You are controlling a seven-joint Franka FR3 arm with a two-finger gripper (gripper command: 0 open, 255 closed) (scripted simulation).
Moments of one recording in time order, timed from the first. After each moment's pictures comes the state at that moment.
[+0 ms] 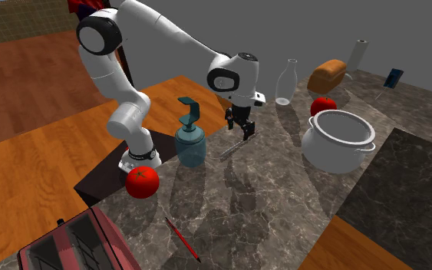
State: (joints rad) arm 0.24 -0.21 0.09 -2.38 -0.01 2.13 -0.74
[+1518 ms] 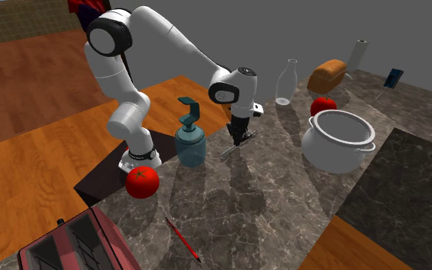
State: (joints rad) arm 0.25 -0.13 0.10 -2.44 -0.03 2.27 -0.76
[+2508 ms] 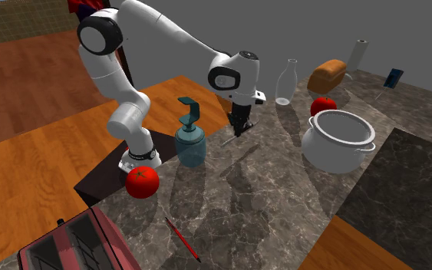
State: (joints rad) arm 0.25 -0.21 0.10 -2.36 -0.02 2.12 -0.78
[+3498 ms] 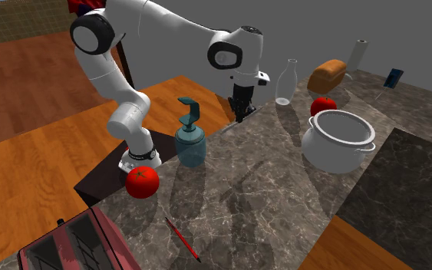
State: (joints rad) arm 0.25 -0.27 0.10 -2.22 -0.01 1.91 -0.79
